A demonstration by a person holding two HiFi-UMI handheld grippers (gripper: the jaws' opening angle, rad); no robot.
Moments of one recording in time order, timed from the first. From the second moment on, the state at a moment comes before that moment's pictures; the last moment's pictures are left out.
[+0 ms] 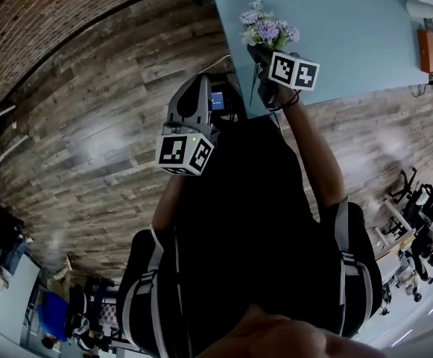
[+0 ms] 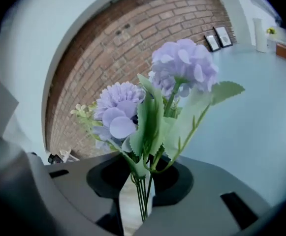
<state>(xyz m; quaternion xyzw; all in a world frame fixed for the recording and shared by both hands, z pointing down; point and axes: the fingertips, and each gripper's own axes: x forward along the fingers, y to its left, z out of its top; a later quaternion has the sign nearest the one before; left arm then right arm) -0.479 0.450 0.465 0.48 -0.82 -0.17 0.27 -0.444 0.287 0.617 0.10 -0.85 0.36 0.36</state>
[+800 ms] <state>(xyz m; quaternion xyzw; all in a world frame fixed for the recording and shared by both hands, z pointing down) -0.401 0.365 0.428 0.63 -0.72 -0.14 0.26 -0.267 0.257 0.401 0.23 -0.93 0.27 -0.01</state>
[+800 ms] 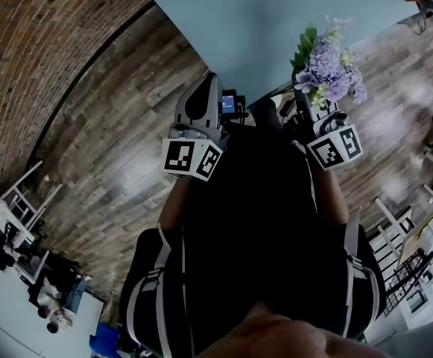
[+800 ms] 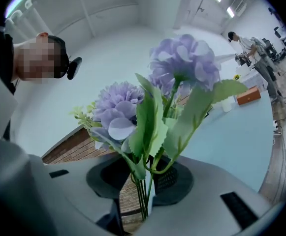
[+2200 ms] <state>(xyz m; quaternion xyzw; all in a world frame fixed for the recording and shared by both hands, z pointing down) 0.044 0.067 0.404 0.80 -0.53 -0.06 0.26 0.121 0.078 0.399 0.37 -0.90 0.21 -0.04</state>
